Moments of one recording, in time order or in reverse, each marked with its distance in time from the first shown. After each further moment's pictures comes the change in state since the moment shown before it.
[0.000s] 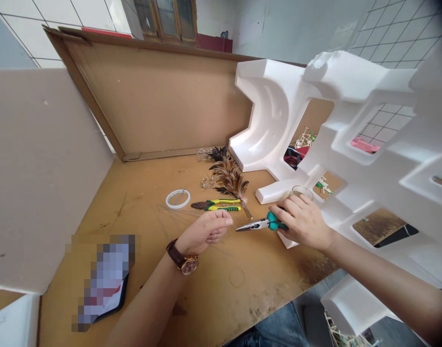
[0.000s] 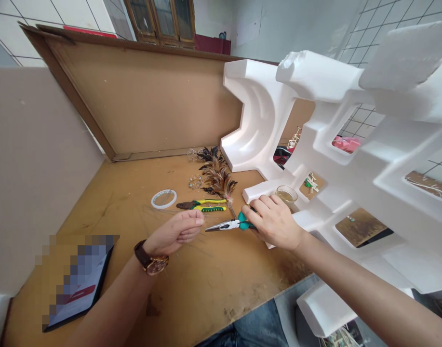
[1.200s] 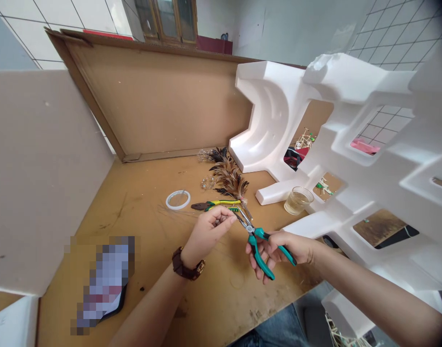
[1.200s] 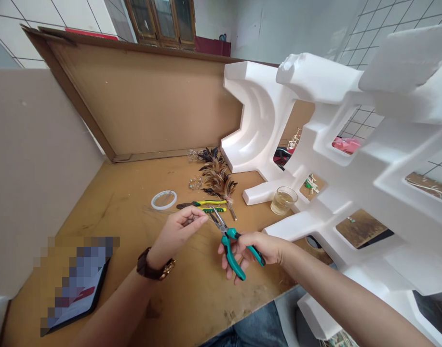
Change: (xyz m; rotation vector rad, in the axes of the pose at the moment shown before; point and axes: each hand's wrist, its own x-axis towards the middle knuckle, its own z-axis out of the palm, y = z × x) left_hand 0.000 -0.005 0.012 0.560 0.406 0.433; right_hand 0.007 -0.046 0.018 2.274 -0.922 0.680
